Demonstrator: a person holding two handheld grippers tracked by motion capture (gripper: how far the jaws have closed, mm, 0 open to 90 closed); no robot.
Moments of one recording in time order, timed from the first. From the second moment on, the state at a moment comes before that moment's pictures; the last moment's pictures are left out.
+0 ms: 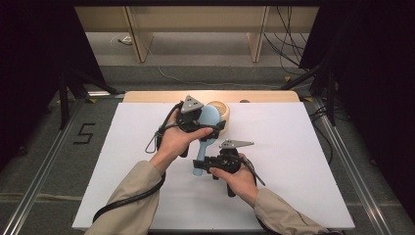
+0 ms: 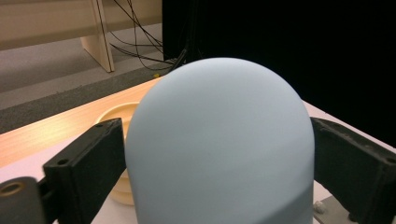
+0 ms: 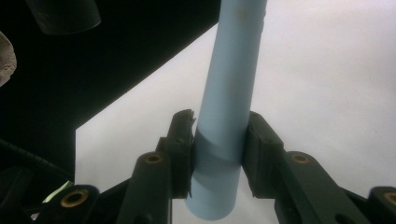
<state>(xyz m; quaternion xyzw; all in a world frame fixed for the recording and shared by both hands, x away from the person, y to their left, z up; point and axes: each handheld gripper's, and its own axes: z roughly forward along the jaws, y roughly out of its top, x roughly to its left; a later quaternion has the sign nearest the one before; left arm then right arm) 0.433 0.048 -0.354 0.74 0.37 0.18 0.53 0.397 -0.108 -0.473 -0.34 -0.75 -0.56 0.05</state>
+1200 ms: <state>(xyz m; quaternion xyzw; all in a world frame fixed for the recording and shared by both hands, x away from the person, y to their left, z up) 0.422 0.050 -0.352 0.72 0.36 0.18 0.56 0.399 -0.110 -0.471 -0.34 -0.76 -0.55 0.00</state>
